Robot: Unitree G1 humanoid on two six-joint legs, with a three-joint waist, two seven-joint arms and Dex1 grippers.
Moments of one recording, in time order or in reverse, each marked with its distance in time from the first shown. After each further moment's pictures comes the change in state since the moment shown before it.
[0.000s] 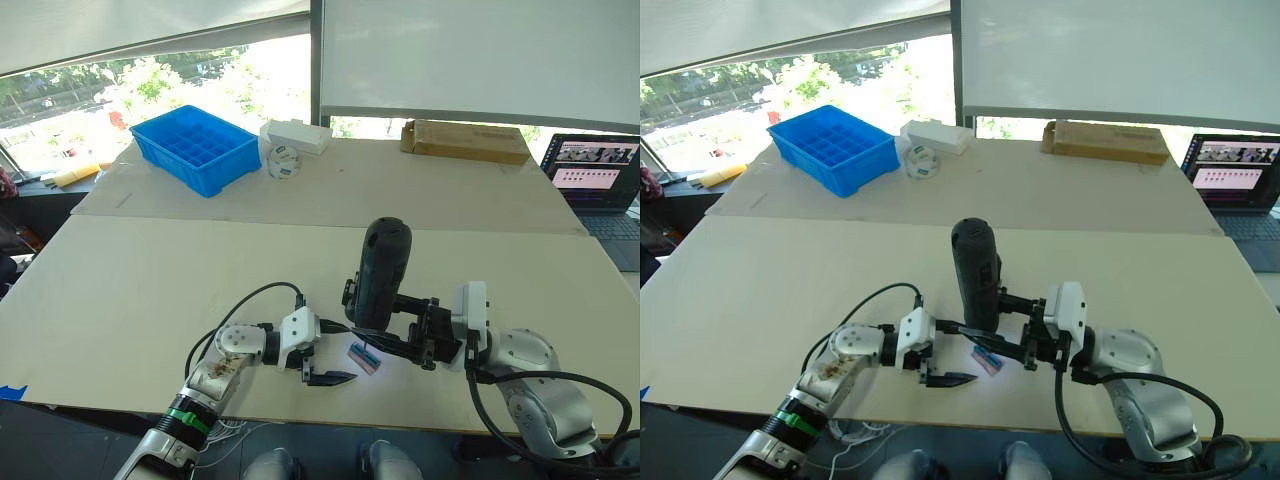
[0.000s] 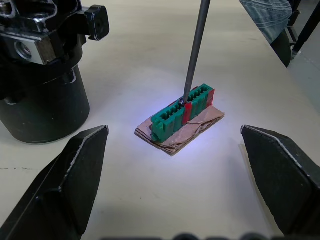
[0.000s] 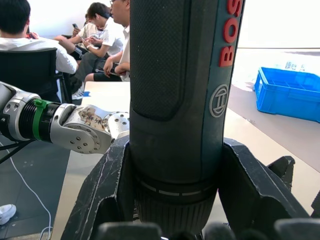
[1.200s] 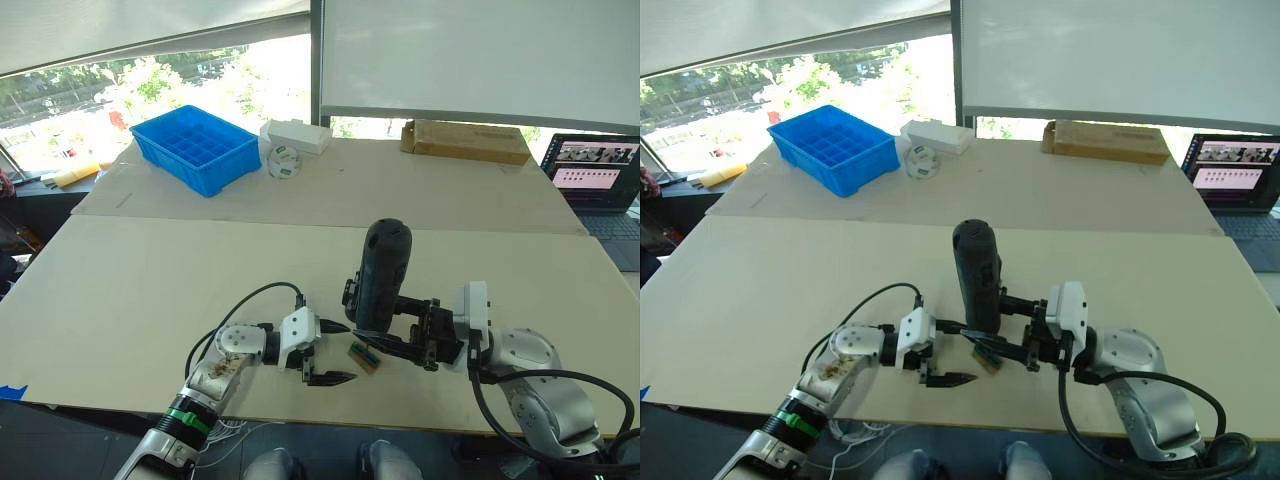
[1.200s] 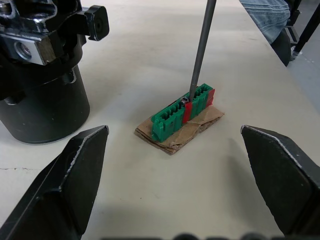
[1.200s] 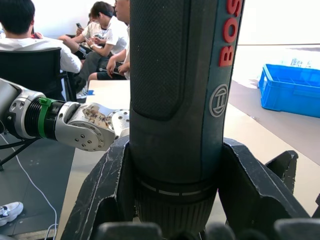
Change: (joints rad) left arm 0.000 0.000 0.000 0.001 0.000 -0.002 0.001; right arm 0.000 -0.017 -0.001 0.010 0.019 0.005 0.012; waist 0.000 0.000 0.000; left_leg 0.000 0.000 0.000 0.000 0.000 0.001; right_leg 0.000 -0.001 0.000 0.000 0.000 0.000
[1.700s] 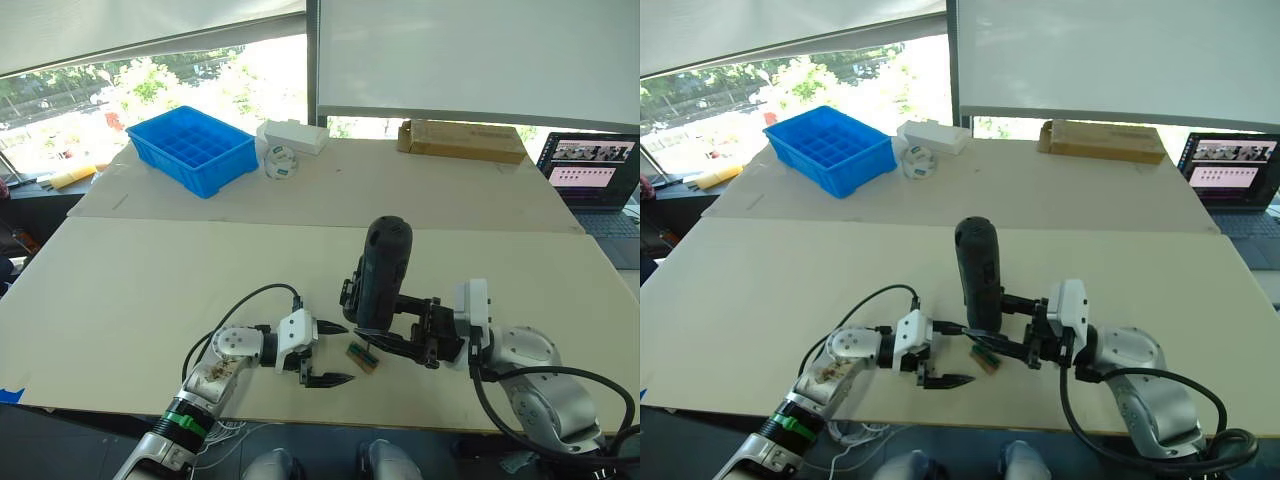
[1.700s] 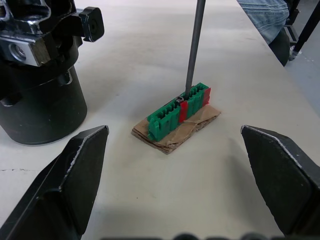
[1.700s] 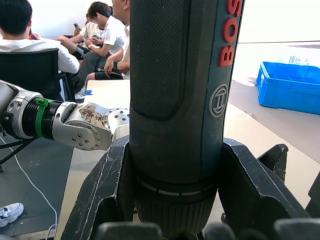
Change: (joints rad) left arm 0.018 0.010 0.006 -0.010 -0.003 -0.011 -0.001; right arm -0.010 -0.014 -0.001 0.012 0.018 0.013 0.004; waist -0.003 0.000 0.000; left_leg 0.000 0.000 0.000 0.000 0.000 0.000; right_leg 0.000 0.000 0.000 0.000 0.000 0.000
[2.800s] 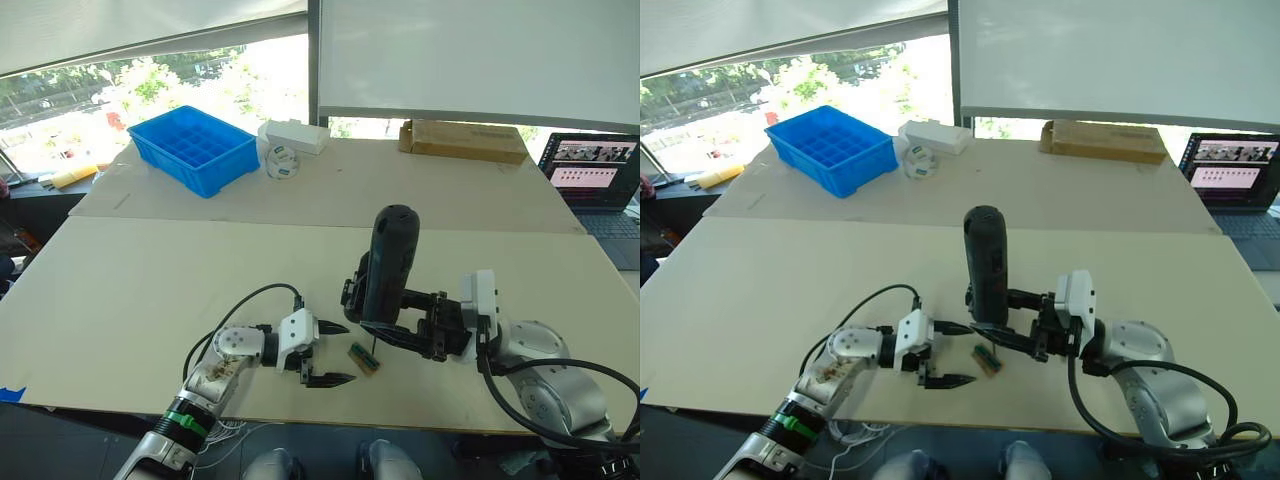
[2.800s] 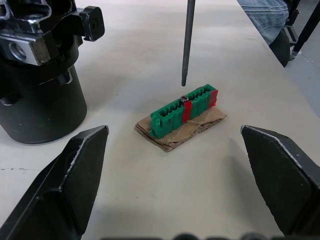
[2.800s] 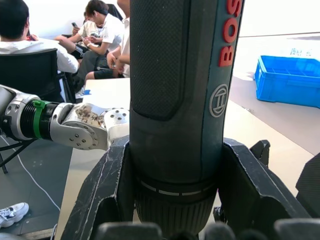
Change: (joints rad) left arm -0.008 -0.004 -0.004 -0.001 0.000 0.017 0.003; right arm -0.024 -0.025 -0.033 0.003 0.042 0.055 0.000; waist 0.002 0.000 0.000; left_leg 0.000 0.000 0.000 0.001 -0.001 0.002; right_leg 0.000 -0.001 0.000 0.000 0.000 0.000
